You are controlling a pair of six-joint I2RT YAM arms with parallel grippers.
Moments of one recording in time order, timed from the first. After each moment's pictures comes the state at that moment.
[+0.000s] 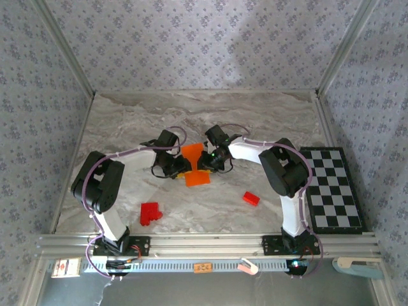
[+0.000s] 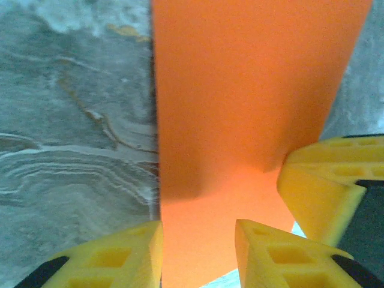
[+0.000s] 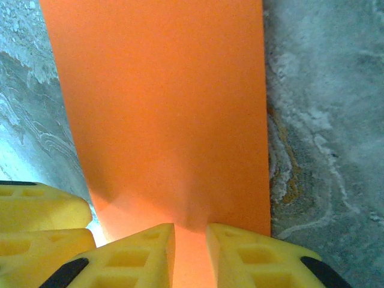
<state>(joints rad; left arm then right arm) -0.51 1.72 0.96 -0.42 0.42 -0.80 0.64 2.02 1.29 -0.44 -0.45 0.67</state>
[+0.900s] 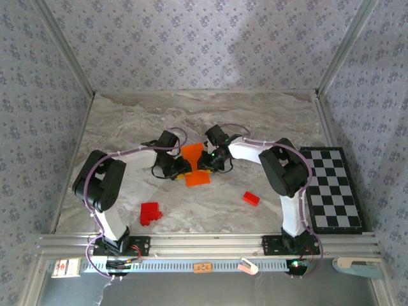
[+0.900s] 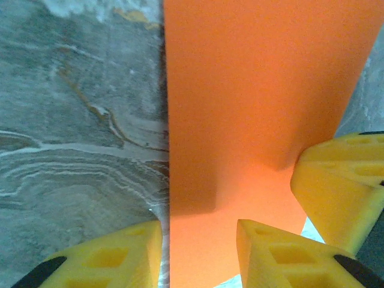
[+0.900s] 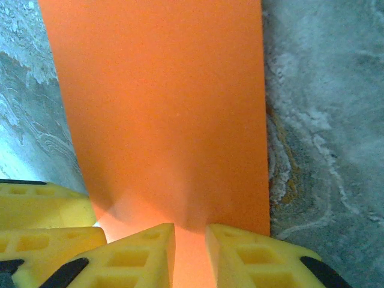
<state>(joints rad) -0.51 1.74 0.96 -0.43 0.42 -0.79 0.64 2.02 1.29 -0.44 -0.45 0.67</state>
